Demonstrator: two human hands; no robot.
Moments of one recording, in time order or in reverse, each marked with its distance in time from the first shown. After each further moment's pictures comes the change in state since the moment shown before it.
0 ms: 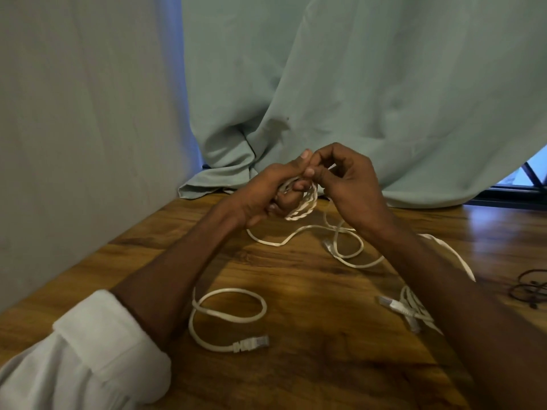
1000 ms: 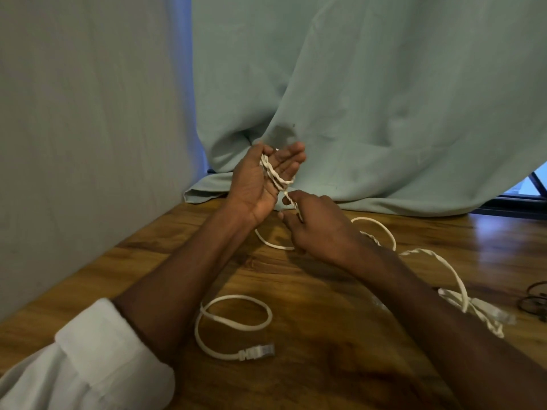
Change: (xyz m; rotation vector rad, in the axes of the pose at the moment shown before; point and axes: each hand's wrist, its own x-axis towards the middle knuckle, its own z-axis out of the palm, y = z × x) left_hand 0.010 0.006 -0.012 -0.787 0.450 0.276; right_hand -0.025 -0.022 0.042 -0.573 -0.401 0.085
